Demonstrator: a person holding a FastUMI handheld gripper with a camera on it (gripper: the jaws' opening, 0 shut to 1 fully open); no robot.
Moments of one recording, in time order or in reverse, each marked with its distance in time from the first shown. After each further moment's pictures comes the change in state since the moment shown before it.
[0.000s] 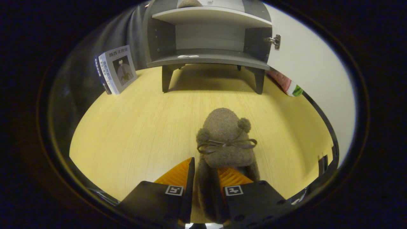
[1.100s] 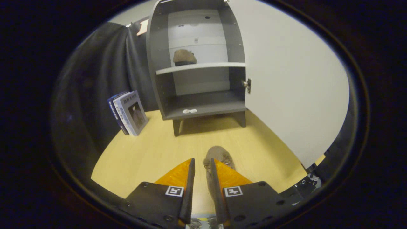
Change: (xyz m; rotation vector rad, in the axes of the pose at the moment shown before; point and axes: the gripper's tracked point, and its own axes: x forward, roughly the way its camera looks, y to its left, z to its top) arm -0.115 -0.008 0.057 0.163 -0.277 0.024
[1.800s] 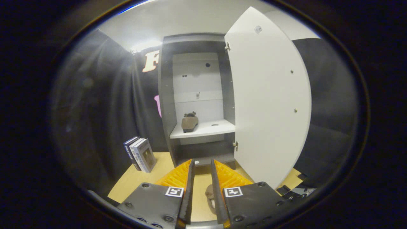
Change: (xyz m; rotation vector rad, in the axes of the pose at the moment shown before) arm -0.173 0.026 0.177 0.011 -0.359 -0.013
